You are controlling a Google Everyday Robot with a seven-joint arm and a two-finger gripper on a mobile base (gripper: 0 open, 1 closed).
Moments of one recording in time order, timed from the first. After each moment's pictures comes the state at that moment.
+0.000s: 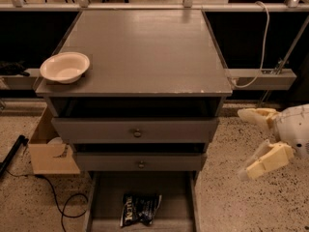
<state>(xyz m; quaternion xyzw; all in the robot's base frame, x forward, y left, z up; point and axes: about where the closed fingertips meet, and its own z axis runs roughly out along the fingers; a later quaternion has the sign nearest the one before) 0.405 -0.185 0.847 -0.49 0.73 0.31 0.36</state>
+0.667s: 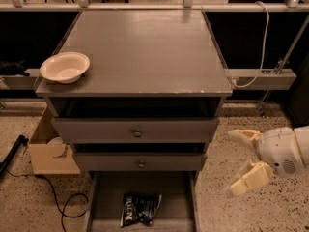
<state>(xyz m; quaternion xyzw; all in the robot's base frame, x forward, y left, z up) 0.395 -0.173 0.783 -0.48 0.76 0.31 0.33</state>
